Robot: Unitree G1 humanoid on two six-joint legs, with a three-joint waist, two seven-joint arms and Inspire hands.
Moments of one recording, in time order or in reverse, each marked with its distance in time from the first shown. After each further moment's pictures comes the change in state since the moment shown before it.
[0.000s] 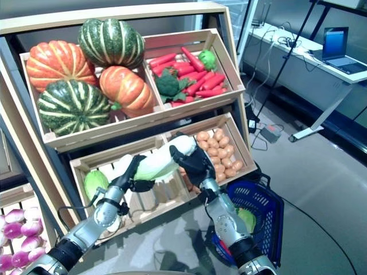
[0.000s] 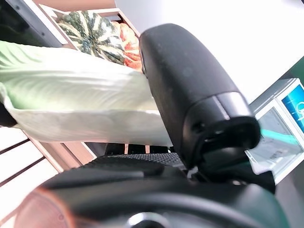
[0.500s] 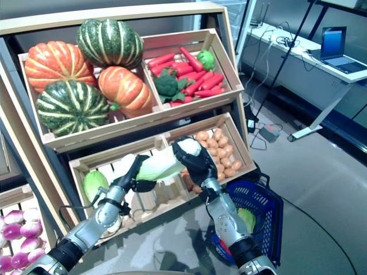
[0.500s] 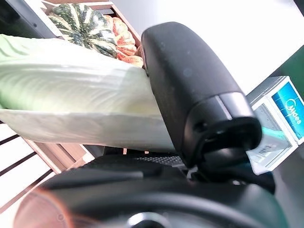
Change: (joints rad) left arm 0.000 0.003 -0.006 -0.024 0.039 0.000 0.008; right arm 0.000 0.000 -0.002 0.000 0.000 -0.034 -0.013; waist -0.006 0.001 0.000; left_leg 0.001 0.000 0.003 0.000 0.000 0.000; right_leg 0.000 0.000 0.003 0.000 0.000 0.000
